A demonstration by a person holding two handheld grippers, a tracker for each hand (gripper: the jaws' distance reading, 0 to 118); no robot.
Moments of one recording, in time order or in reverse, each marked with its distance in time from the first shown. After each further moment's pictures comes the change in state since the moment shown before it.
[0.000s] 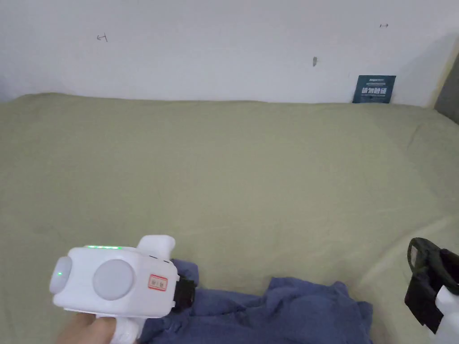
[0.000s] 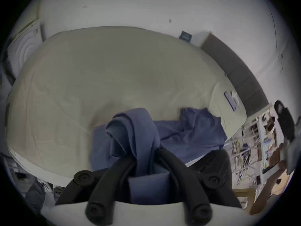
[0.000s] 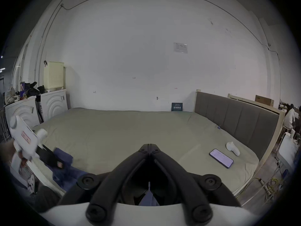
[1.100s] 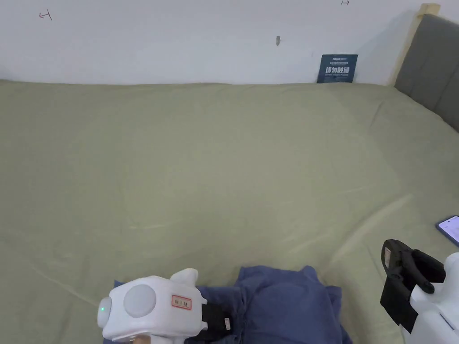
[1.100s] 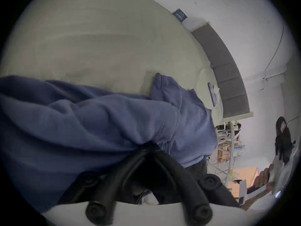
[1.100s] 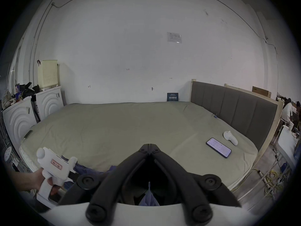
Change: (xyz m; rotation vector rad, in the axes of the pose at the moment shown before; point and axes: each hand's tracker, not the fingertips) left arm 0.013 -0.018 -0.122 -0.177 -0.357 0.225; right arm 0.018 -0.019 -0.013 -0.087 -0.033 -0.026
